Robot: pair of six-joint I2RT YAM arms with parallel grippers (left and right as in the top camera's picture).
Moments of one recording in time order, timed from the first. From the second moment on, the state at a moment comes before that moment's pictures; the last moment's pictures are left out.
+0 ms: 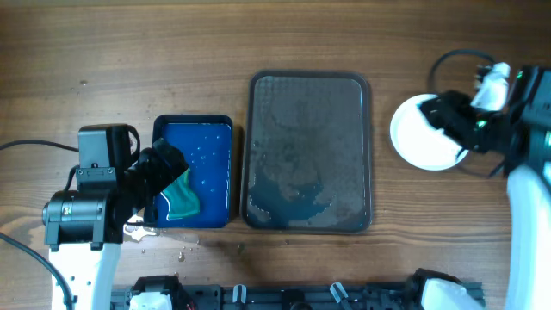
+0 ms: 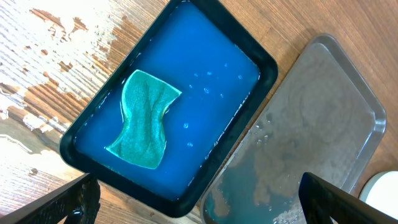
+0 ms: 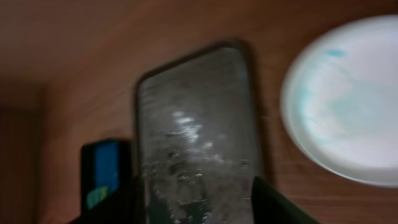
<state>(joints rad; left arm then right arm) 0.01 0.98 1.06 -1.15 0.06 -0.69 -0.21 1.20 1.22 -0.93 -0.55 0.26</state>
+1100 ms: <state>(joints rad) 0.01 0.98 1.06 -1.14 0.06 -0.69 0.10 0.02 0.20 -0.27 -0.38 0.09</state>
